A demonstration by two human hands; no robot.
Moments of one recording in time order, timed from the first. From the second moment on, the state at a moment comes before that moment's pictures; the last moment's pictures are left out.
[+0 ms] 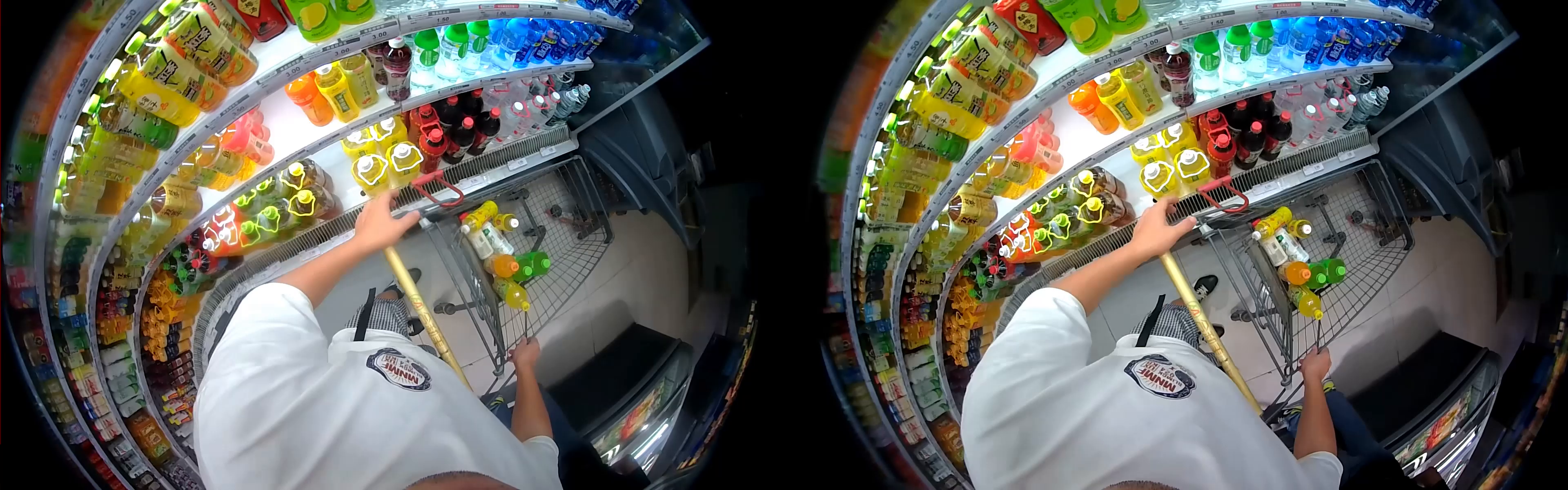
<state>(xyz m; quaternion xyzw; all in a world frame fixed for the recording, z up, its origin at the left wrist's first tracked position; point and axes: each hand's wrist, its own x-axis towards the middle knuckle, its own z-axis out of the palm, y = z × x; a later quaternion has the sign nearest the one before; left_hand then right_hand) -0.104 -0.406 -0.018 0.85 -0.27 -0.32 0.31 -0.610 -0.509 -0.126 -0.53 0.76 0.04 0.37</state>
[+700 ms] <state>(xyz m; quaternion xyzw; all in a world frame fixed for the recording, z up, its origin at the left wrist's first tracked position) 0.077 -0.642 -0.100 0.85 -0.10 0.03 0.52 -0.630 -0.511 -0.159 -0.56 0.75 0.03 0.36</state>
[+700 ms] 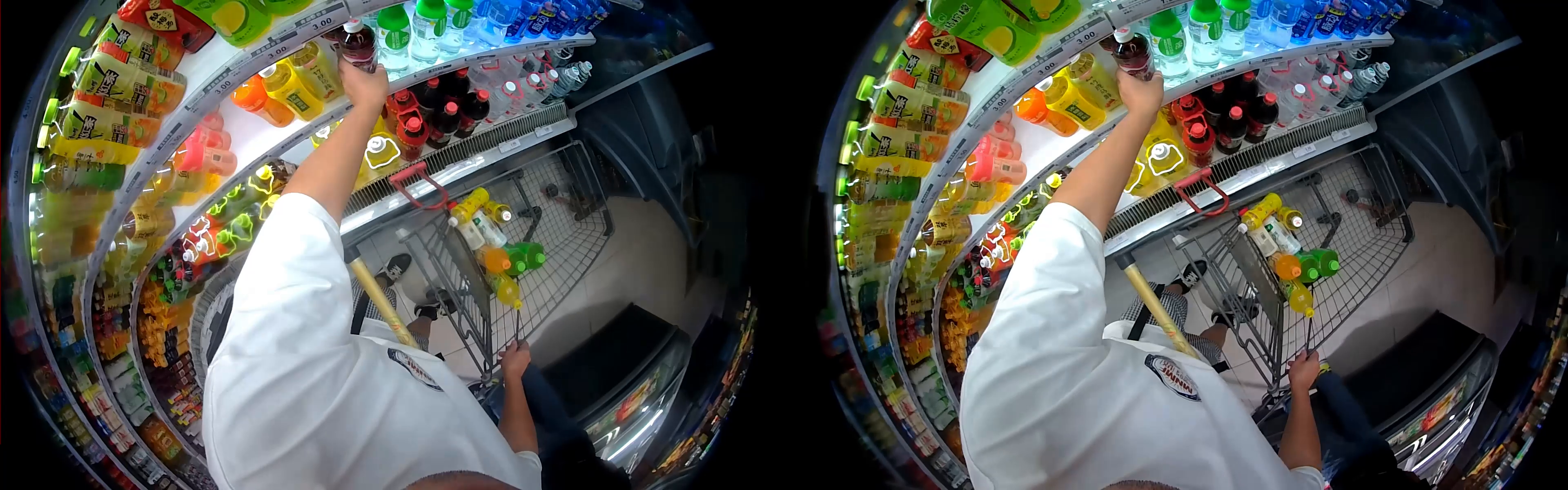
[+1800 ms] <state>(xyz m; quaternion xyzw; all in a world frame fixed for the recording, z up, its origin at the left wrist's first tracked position) -0.116 -0.463 0.048 0.63 -0.23 -0.32 0.67 -0.640 -0.484 -0.134 -0.55 0.79 -0.05 0.29</state>
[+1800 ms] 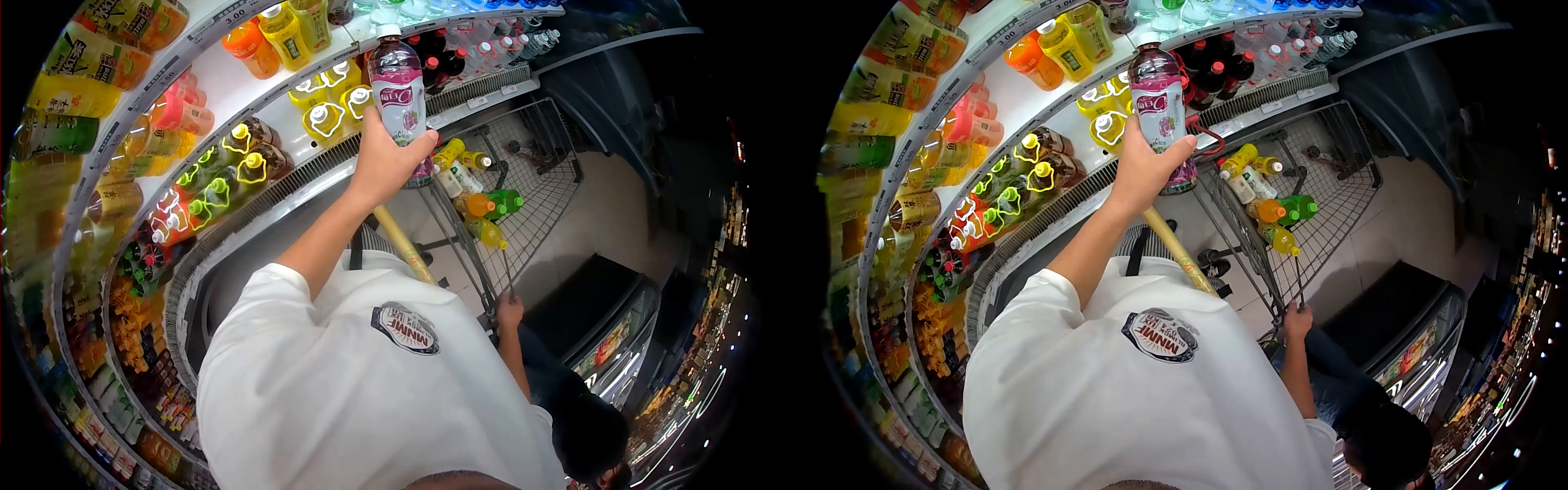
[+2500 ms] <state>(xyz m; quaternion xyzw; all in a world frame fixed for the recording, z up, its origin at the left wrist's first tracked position) -0.145 -0.427 0.041 0.38 -0.14 -0.51 0.76 -0.608 -0.426 -0.081 -0.55 0.79 0.07 0.27</state>
